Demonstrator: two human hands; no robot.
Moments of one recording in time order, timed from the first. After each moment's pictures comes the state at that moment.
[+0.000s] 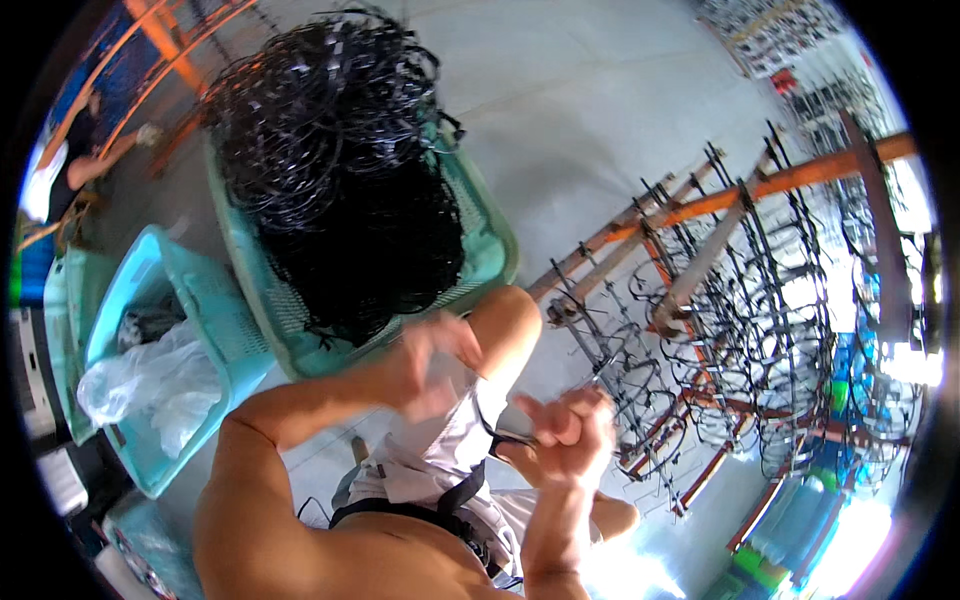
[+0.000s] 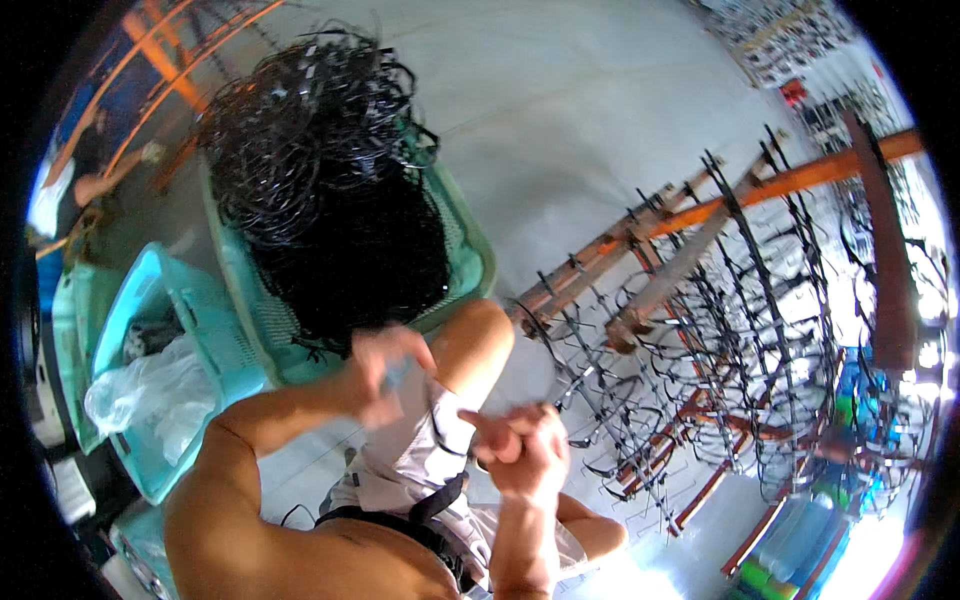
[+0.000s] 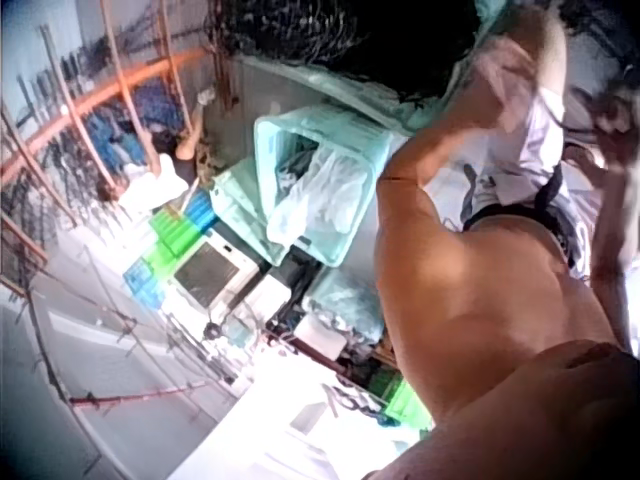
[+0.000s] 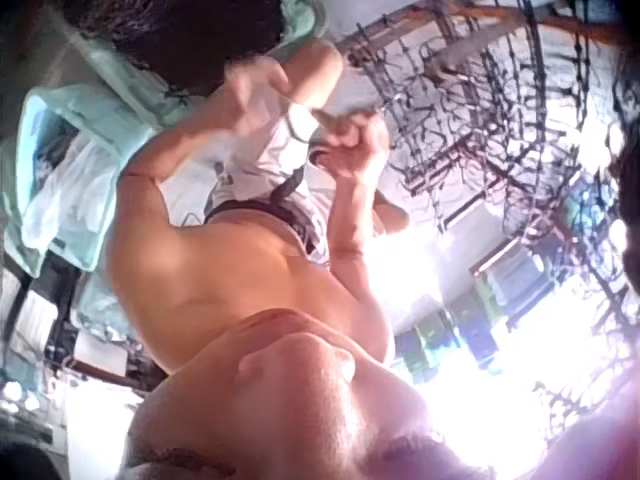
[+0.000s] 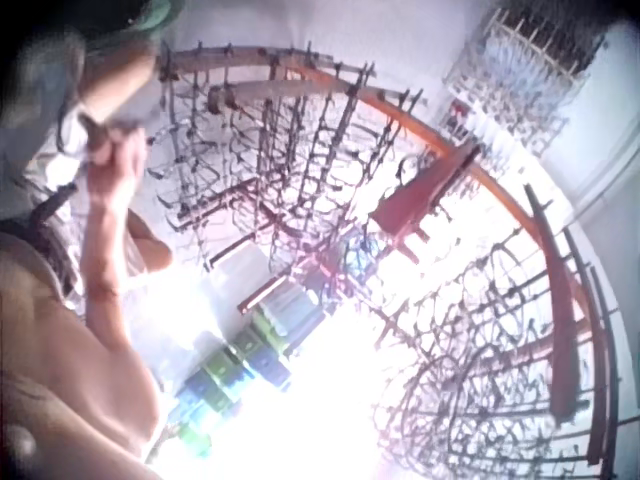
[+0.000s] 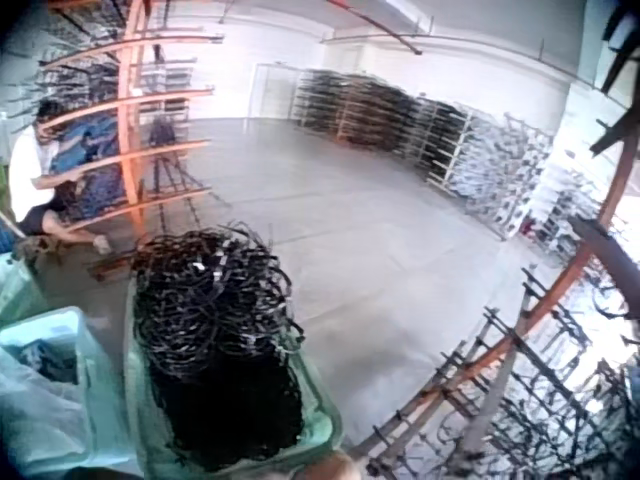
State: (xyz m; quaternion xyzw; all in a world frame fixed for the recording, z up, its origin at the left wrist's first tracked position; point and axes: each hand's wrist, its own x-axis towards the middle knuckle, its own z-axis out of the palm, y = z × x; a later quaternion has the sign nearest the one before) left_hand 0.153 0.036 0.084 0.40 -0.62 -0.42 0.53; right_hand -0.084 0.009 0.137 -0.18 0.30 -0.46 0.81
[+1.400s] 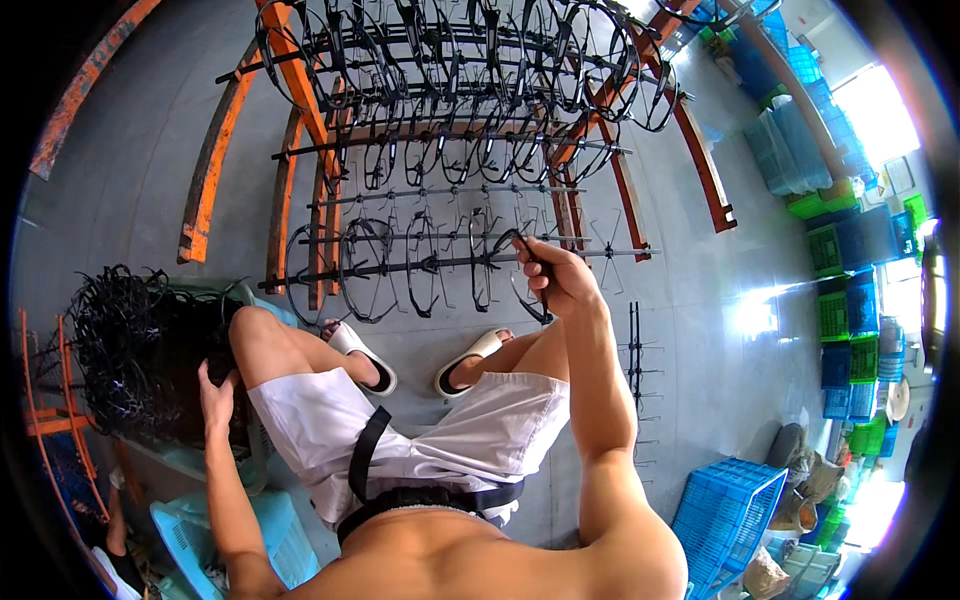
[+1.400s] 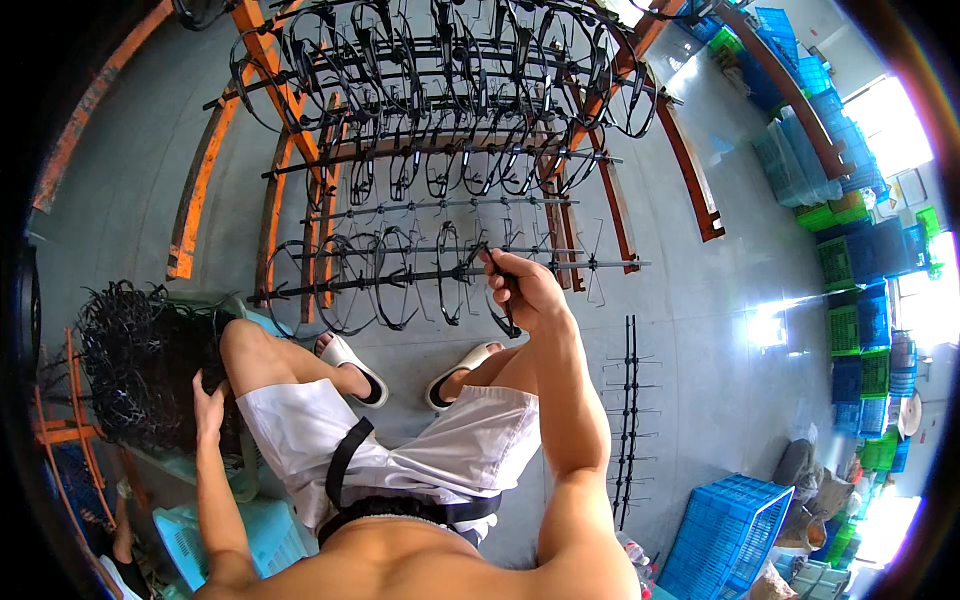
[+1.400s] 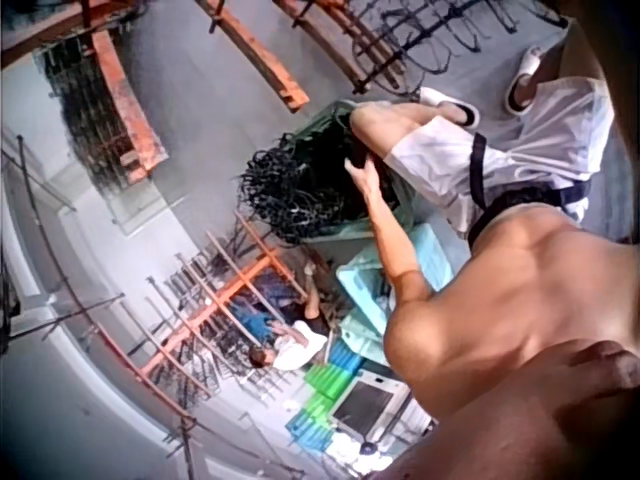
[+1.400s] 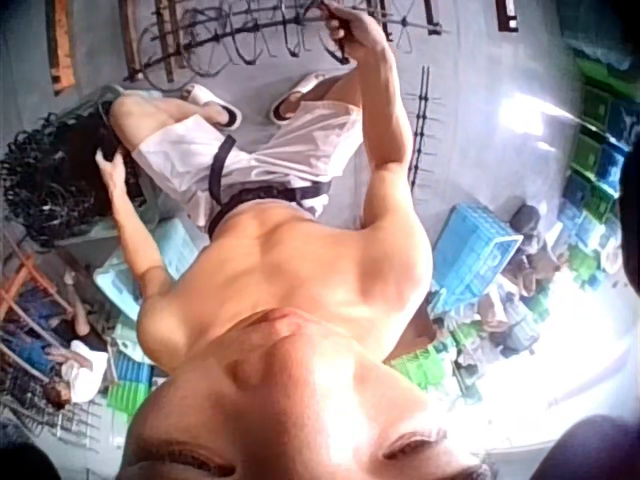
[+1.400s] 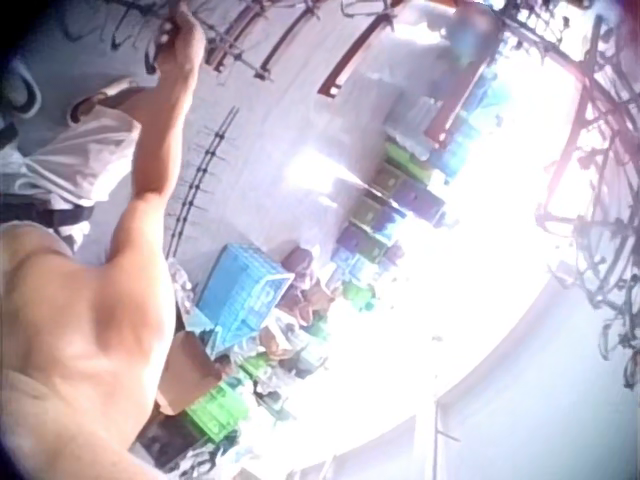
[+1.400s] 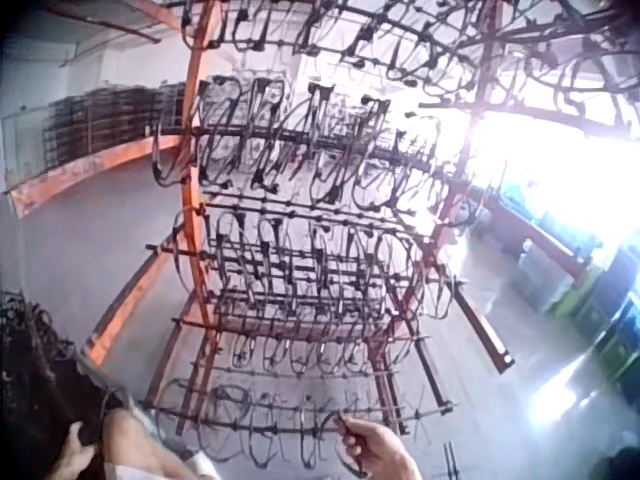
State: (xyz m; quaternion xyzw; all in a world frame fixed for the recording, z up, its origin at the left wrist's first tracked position) left_hand 0.132 0.017 0.038 0.80 -0.49 -0.29 0.18; right_hand -0.438 0.026 0.092 -0.06 0.45 -0.55 0.70
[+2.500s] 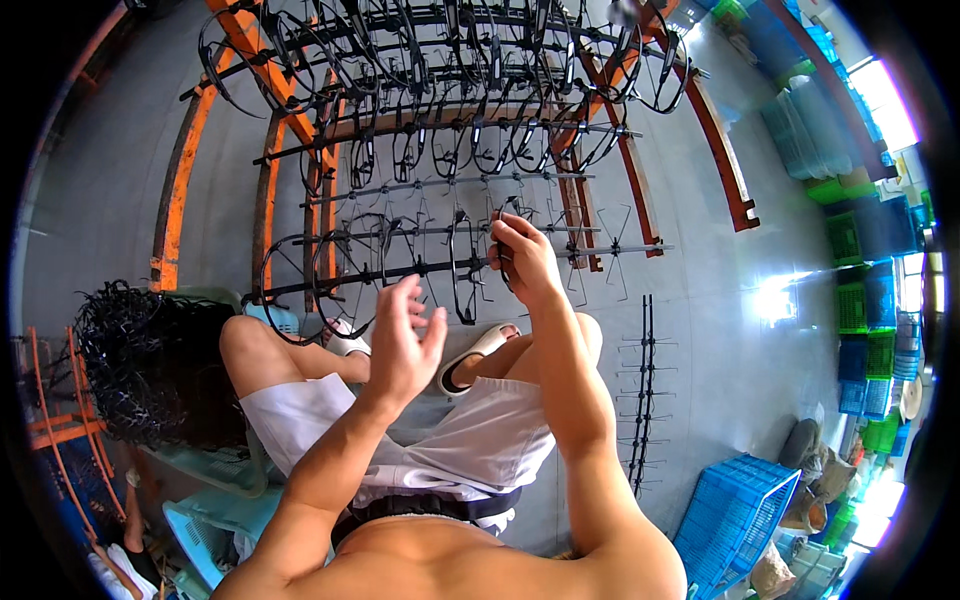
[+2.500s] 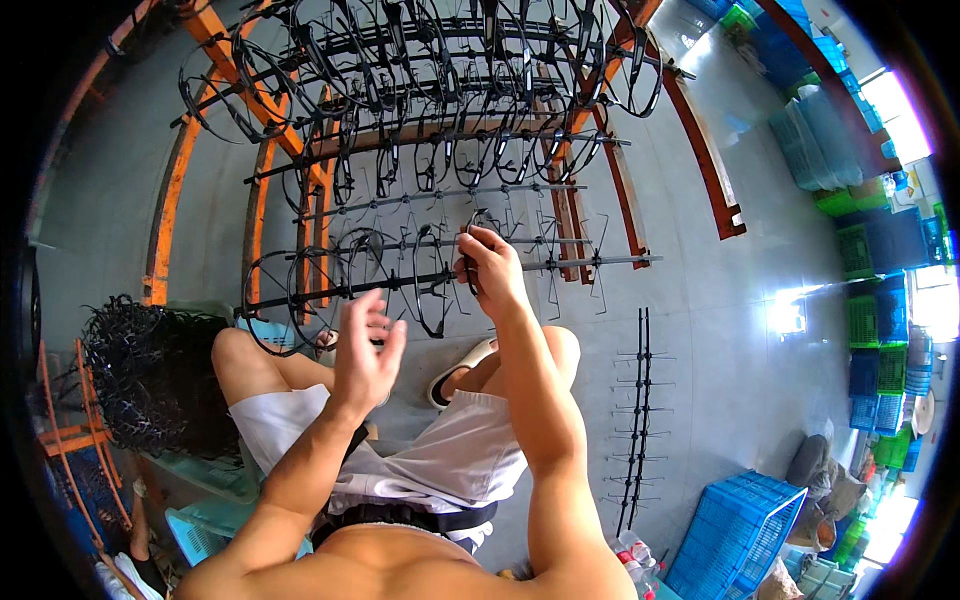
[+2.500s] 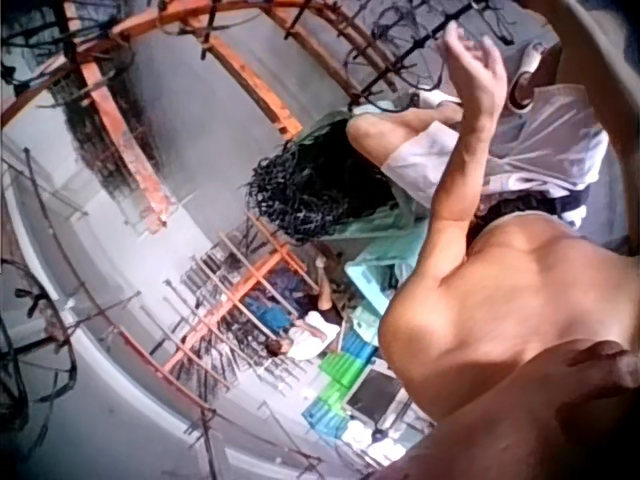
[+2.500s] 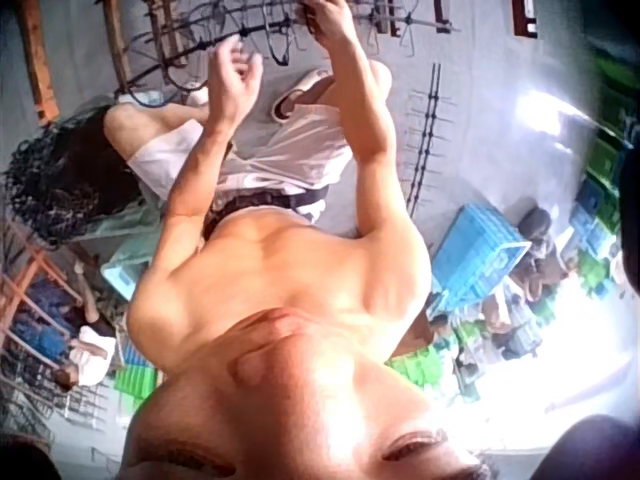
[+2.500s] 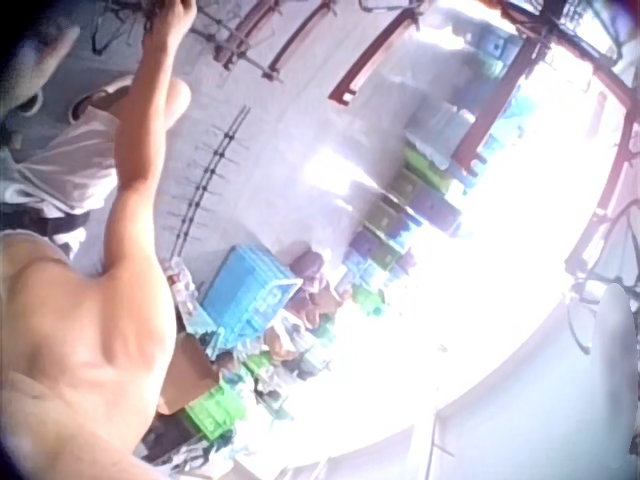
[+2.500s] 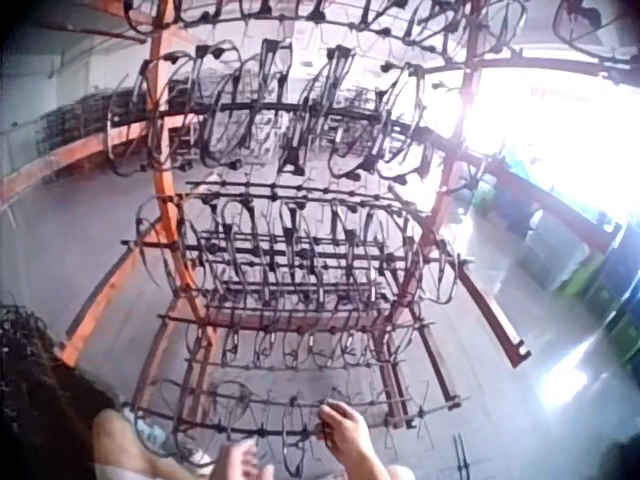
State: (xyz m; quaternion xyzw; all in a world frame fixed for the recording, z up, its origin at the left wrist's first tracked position) left_hand -0.214 0.026 0.080 0.44 -0.74 -0.35 0.38; right_hand -0.426 -0.005 0.045 -0.13 0.49 -0.63 0.59
